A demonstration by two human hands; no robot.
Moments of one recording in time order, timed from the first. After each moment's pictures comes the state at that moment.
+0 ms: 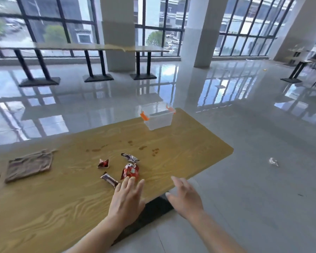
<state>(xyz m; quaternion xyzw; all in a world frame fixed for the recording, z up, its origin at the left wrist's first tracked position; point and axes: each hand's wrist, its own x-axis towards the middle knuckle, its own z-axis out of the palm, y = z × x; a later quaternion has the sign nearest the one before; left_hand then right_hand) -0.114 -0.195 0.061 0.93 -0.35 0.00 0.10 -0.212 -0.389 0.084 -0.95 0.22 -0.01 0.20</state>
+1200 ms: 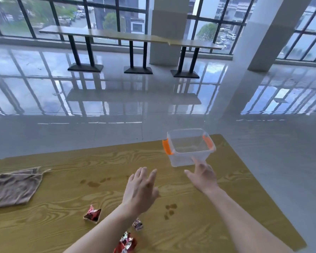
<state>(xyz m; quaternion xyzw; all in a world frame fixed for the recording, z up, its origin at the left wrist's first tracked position) 0.174 -0.347 0.060 0.97 -0.23 -0.01 0.12 0.168 -0.581 0.093 -0.97 0.17 0.02 0.19</state>
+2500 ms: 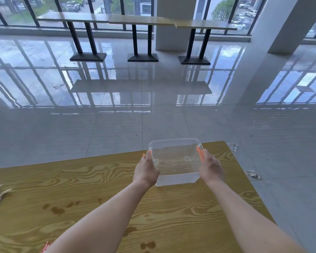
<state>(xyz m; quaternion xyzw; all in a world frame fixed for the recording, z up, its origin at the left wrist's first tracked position) 0.339 -0.506 0.047 0.93 -0.02 -0.10 0.34 0.313 -0.734 0.034 -0.95 0.23 -0.03 0.22</state>
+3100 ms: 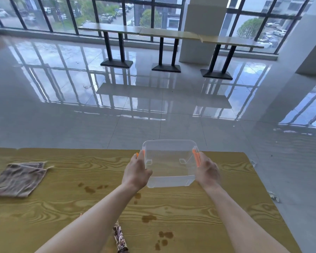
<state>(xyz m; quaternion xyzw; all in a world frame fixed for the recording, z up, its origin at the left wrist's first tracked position) 0.288 -0.392 0.075 0.94 0.02 -0.01 0.34 0.289 -0.636 0.071 -0.96 0.10 -0.07 0.24</state>
